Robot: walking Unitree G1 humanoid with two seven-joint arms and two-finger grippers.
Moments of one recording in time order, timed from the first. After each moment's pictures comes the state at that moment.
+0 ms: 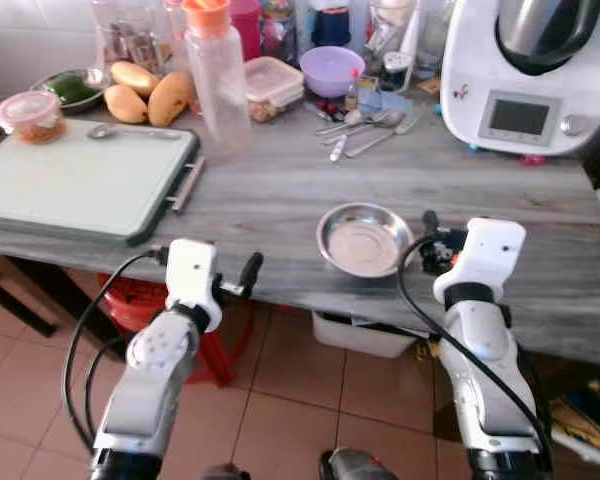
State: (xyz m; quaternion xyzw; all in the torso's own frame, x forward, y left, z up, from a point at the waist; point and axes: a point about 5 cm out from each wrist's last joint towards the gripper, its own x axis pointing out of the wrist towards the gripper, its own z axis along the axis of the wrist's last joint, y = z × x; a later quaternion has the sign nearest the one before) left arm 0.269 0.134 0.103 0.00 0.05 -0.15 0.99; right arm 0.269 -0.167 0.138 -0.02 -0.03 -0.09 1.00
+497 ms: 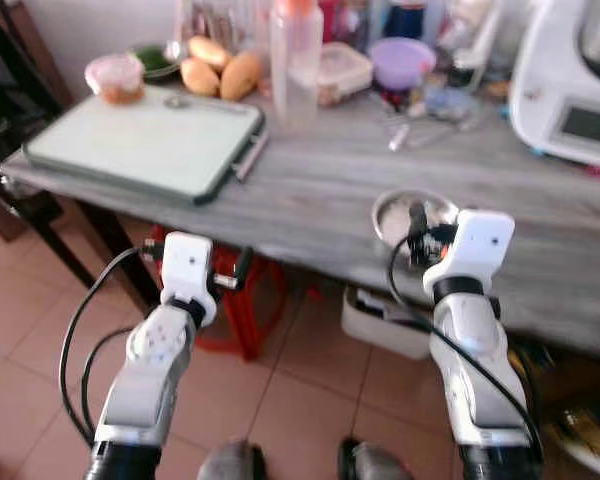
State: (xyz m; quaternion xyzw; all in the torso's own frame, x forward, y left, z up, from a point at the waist) left arm 0.273 0.140 0.102 0.02 0.06 -0.13 0.99; right arm 0.272 -0.157 0.145 -0.01 -0.05 -0.07 1.00
